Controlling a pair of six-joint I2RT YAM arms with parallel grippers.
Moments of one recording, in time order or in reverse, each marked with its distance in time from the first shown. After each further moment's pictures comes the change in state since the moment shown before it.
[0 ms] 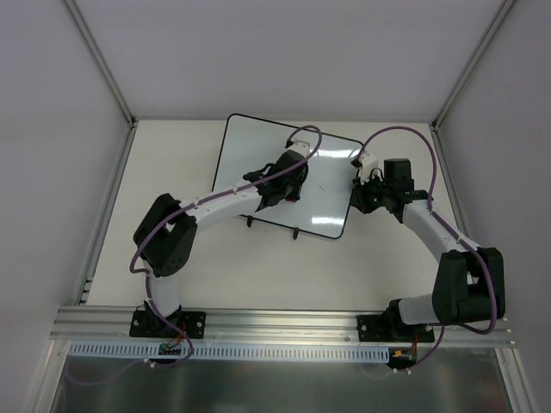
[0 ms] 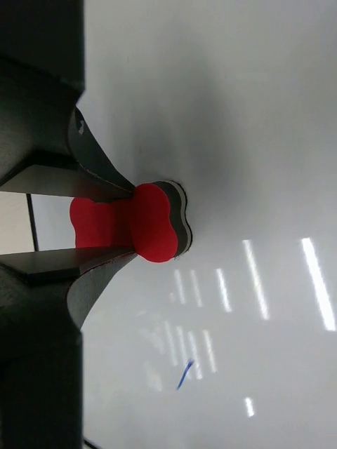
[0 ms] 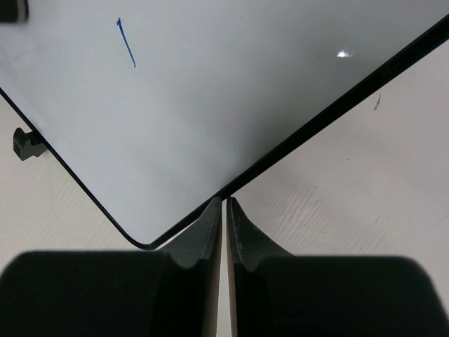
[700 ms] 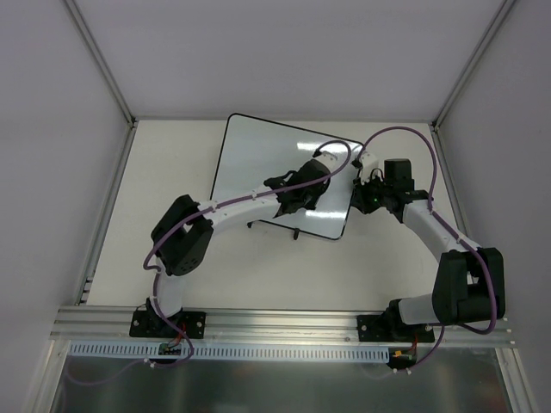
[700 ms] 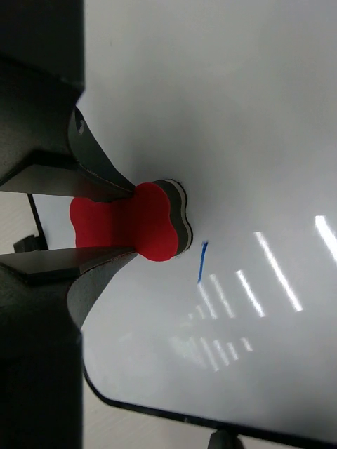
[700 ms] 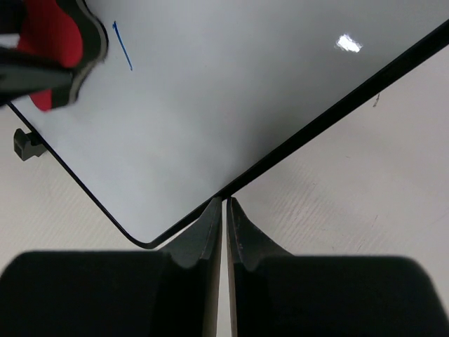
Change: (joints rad) left arm -0.080 0.078 0.113 -0.041 -0.017 0.134; right arm -0.002 0.000 0.000 -0.004 -0.001 0.000
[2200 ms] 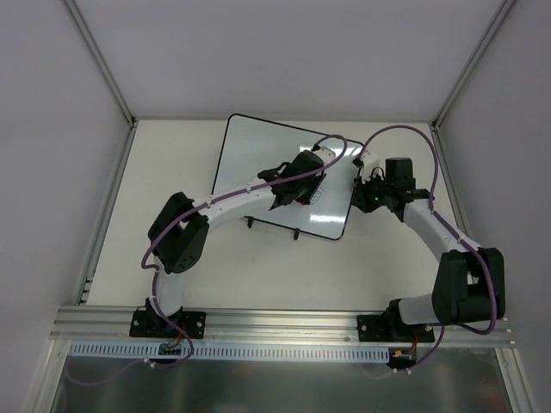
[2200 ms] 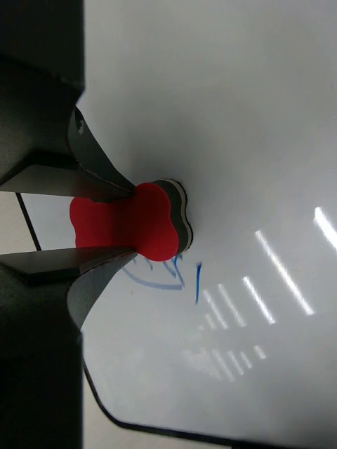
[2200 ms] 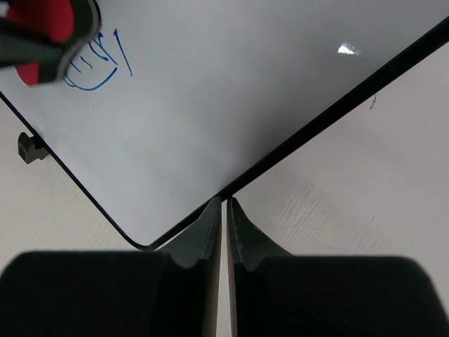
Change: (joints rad) left arm 0.056 -0.007 0.031 -0.042 0.096 0.096; right arm -0.007 0.000 0.012 -0.010 -0.008 0.000
